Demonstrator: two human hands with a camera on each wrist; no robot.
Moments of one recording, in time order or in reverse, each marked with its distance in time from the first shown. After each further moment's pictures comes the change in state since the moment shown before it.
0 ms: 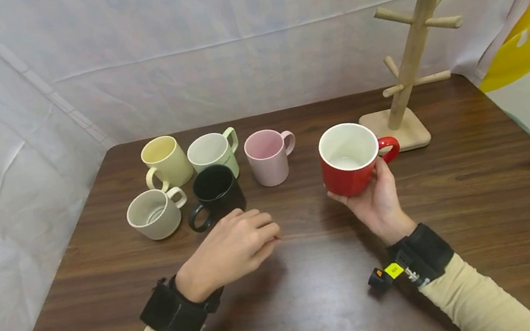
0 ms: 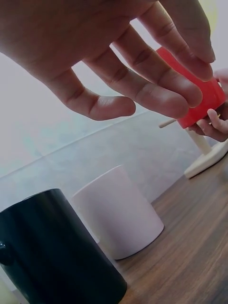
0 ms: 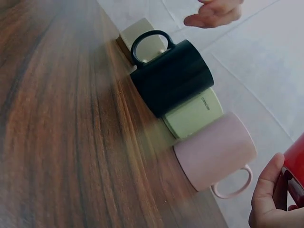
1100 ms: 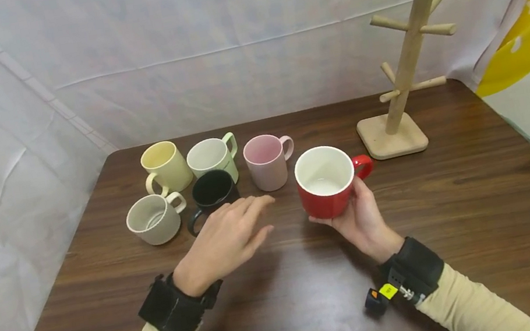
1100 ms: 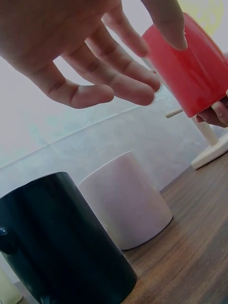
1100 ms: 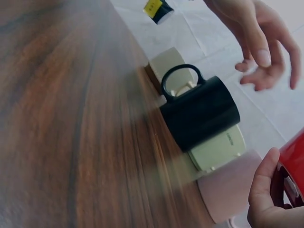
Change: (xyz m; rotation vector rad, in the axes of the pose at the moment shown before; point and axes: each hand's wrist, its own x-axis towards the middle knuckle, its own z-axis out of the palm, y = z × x) left_hand 0.002 -0.012 0.000 0.006 0.100 -0.140; right_hand -0.010 0.026 0.012 -0.113 -0.071 0.084
